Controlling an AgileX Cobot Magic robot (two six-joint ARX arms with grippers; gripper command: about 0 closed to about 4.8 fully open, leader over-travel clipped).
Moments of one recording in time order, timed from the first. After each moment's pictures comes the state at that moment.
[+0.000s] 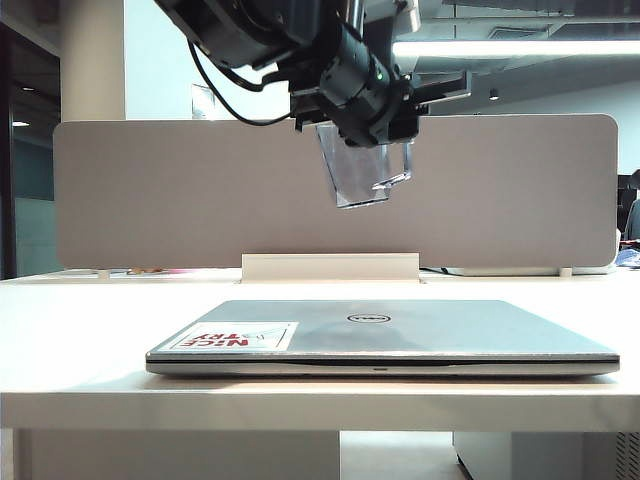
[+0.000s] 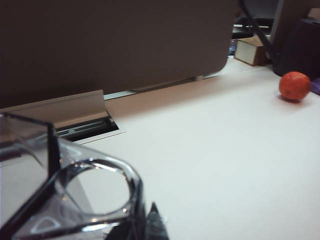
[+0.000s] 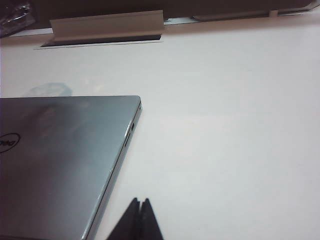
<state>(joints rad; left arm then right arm) -0.78 1.96 1.38 0.50 -0.25 -0.03 -0.02 0.00 0.01 -0.17 -0.13 0.08</state>
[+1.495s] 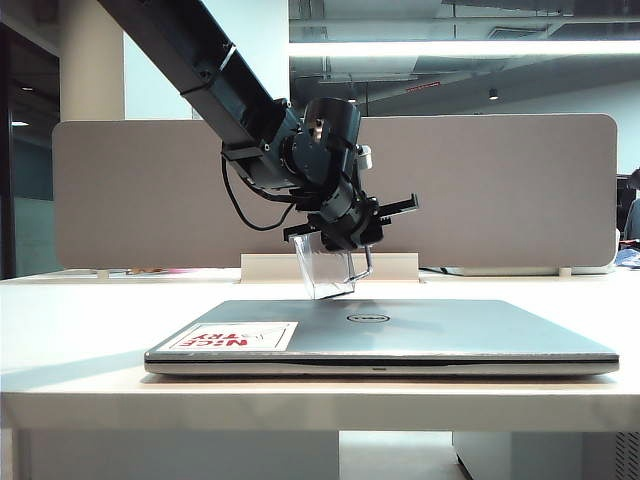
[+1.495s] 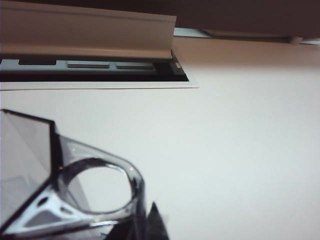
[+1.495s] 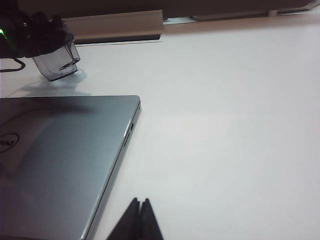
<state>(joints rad) -0.60 2.42 1.87 0.27 -0.23 -0.26 -0.02 0.00 0.01 -0.17 -0.13 0.08</state>
